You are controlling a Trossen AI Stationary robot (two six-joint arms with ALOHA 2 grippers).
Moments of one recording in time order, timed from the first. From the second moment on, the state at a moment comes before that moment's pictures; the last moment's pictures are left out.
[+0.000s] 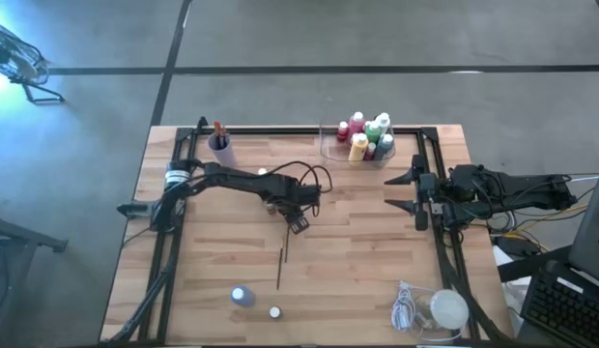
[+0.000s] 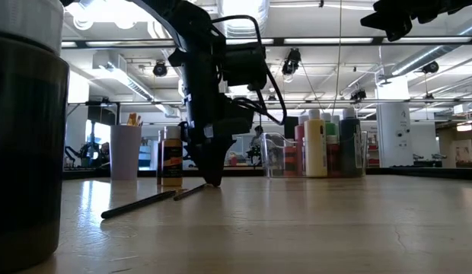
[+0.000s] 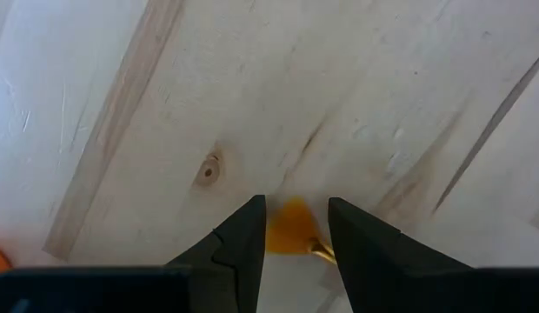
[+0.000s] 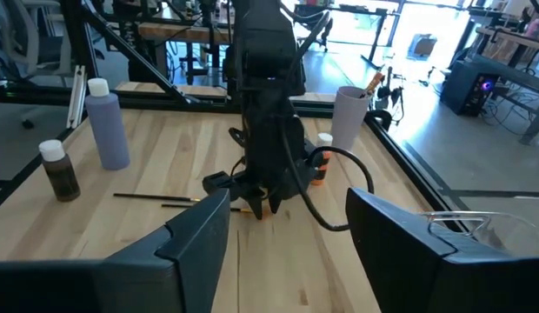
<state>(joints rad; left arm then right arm) 0.08 2.02 1.43 -0.77 -0.11 -0.43 0.09 0.45 0.57 -0.34 0.16 -0.02</state>
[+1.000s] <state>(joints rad) 0.15 2.01 1.49 -0.92 -0.06 -0.60 0.09 0.45 0.57 -0.34 0.16 -0.02</state>
